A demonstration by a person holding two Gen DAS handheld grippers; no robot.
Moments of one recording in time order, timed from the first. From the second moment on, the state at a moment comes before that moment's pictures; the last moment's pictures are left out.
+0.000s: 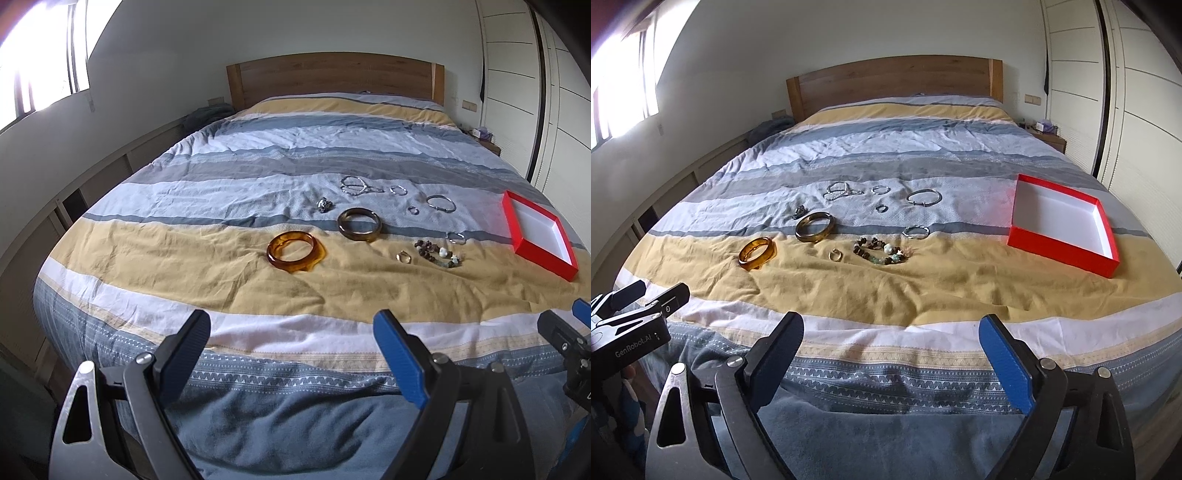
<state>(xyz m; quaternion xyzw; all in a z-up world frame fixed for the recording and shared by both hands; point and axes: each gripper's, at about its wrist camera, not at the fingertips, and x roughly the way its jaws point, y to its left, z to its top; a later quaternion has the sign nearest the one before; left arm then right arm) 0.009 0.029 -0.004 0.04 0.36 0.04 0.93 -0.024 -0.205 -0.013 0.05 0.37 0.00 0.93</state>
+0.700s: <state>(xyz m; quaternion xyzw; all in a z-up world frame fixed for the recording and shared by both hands) 0.088 0.053 -0.042 0.02 0.39 0.03 0.92 0.060 -0.187 -0.048 0.10 0.42 0.09 0.90</state>
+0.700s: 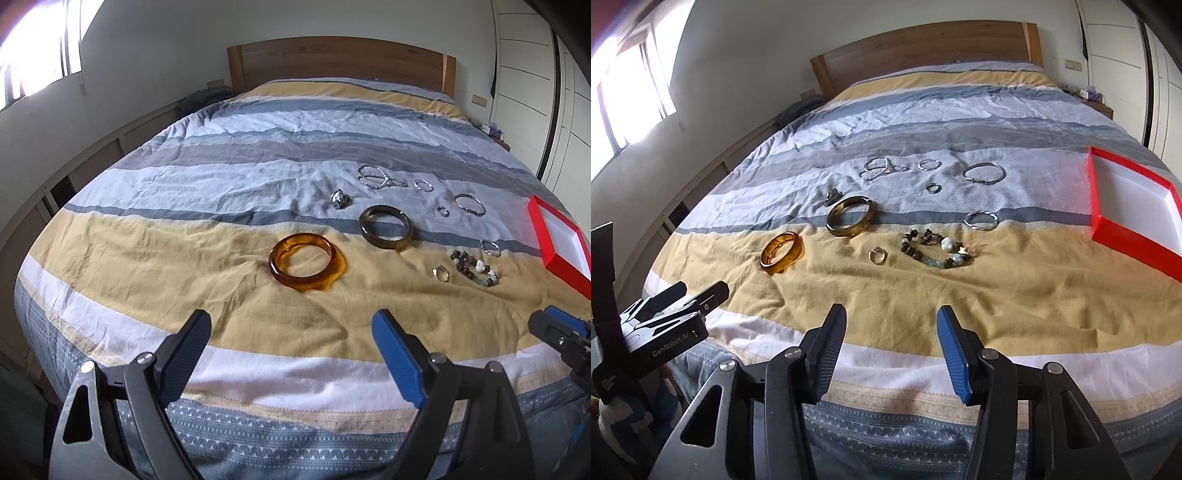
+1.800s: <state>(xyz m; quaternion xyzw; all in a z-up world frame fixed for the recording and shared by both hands) 0.222 0.098 -0.130 -0.09 0.48 0.05 0.87 0.195 -0.140 -0.139 0.10 0.49 0.14 0.85</state>
